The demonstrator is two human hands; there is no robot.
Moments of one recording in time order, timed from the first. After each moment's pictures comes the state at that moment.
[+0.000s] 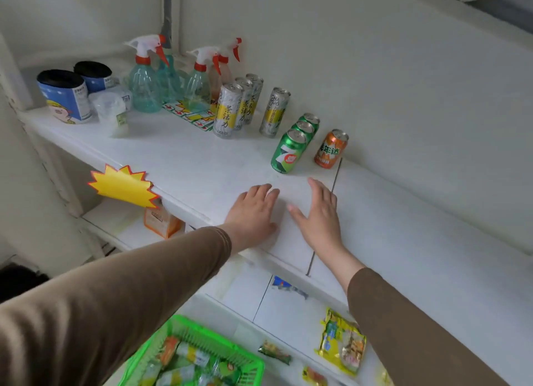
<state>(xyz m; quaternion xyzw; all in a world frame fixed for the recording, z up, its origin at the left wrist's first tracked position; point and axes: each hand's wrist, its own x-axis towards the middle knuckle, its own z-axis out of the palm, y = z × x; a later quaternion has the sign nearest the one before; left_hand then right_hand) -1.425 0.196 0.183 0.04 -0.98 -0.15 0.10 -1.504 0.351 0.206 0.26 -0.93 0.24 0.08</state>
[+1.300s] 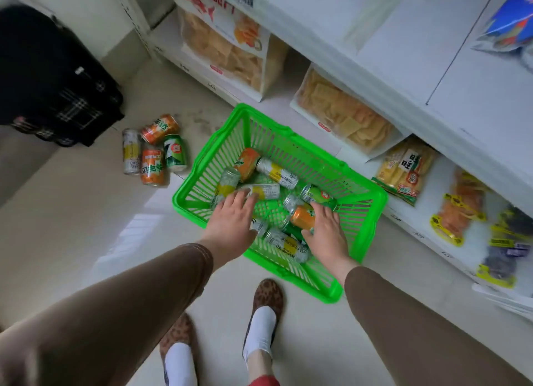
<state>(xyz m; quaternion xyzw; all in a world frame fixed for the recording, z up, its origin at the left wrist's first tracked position) -1.105 0.258 -0.404 0.19 -0.94 -0.18 -0.21 -1.236 0.452 -0.437 0.26 -0.92 0.07 -0.30</state>
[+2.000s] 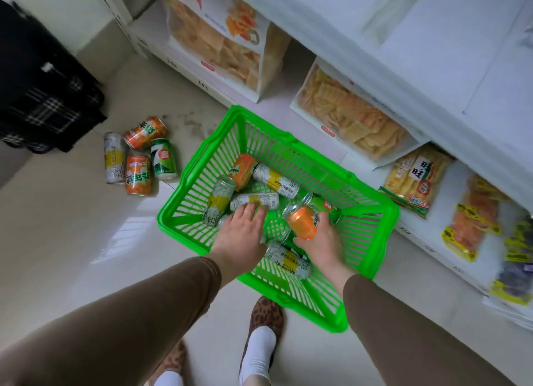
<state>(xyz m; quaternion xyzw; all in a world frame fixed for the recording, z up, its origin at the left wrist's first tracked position) -1.138 0.263 -0.449 0.18 -0.92 -0.24 -0.24 -1.257 0.440 -0.503 0.11 -0.93 0.13 -0.32</state>
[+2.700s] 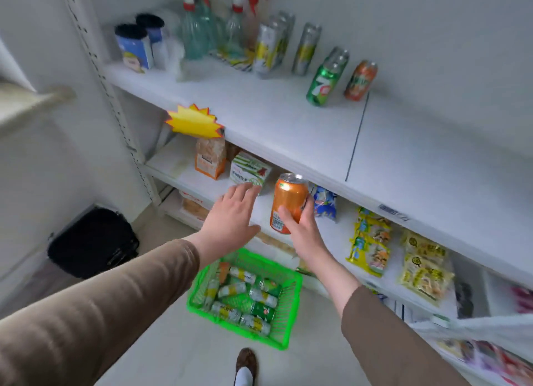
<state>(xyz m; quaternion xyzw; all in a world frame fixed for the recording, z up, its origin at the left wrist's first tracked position) -1.160 0.177 0.155 0.06 -0.98 -0.18 0.06 -1.236 0.348 0.146 0.14 -0.79 0.57 -0.17</state>
